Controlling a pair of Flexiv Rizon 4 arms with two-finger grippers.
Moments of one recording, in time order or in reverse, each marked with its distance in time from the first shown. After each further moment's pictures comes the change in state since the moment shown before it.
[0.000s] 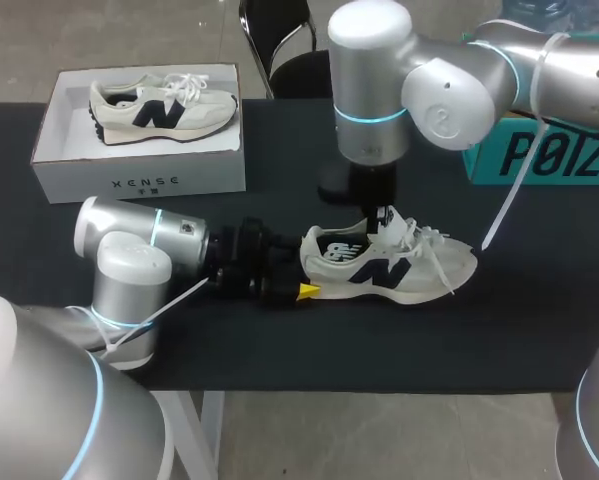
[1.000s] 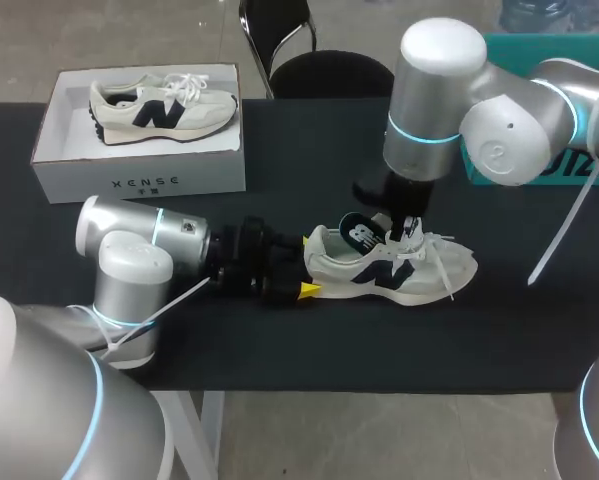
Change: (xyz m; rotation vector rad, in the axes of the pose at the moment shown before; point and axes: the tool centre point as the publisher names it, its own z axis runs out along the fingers) left arm -0.001 -0.001 0.002 0.000 0.000 0.000; right arm -0.015 -0.030 0.021 -0.155 -0.069 0.186
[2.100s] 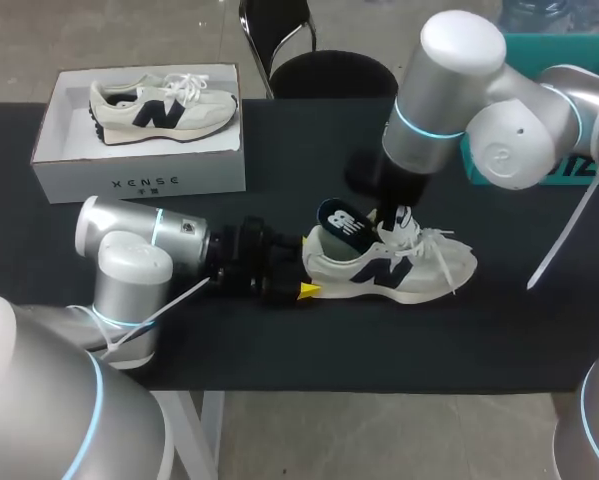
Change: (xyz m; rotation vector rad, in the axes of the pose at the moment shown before) left arm 0.000 0.001 -0.001 0.000 -0.001 0.000; right arm -0.006 0.035 -0.017 -0.142 -0.032 -0.103
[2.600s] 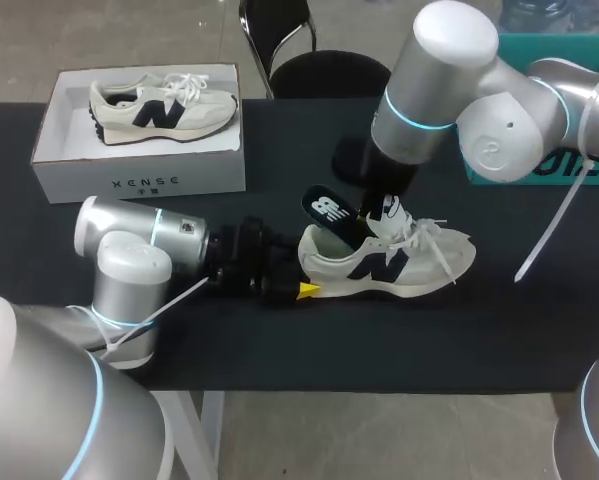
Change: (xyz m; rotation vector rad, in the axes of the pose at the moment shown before) left arm 0.000 0.000 -0.001 0.000 -0.001 -0.001; right arm -0.010 0.029 -0.006 -0.048 -0.021 -0.043
